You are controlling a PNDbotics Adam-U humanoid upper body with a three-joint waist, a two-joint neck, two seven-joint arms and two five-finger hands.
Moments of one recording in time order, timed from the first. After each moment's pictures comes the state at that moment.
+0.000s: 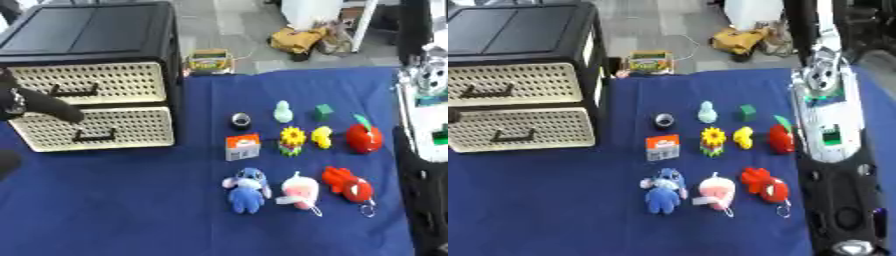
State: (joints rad) left arm -0.72 1.02 -0.25 -1.99 -0.13 -0.47 -0.63; right arm -0.72 -0.24 -0.15 -1.78 0.35 0.00 -0.07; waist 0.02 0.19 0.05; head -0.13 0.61
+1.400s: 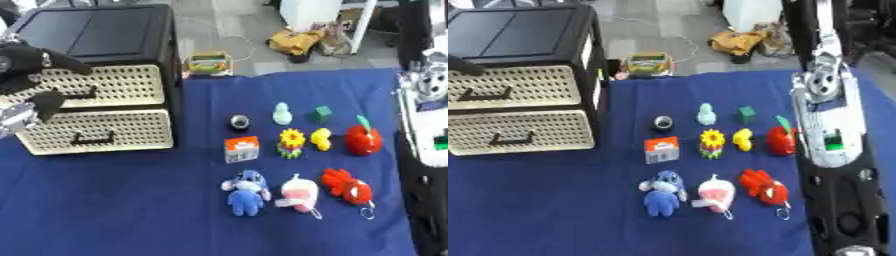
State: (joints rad) left arm -0.74 0.96 -0.29 -1.86 -0.22 -0.15 -0.57; right arm -0.72 -0.24 -0.14 -1.78 0.35 -0.01 -0.06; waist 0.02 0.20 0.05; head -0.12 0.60
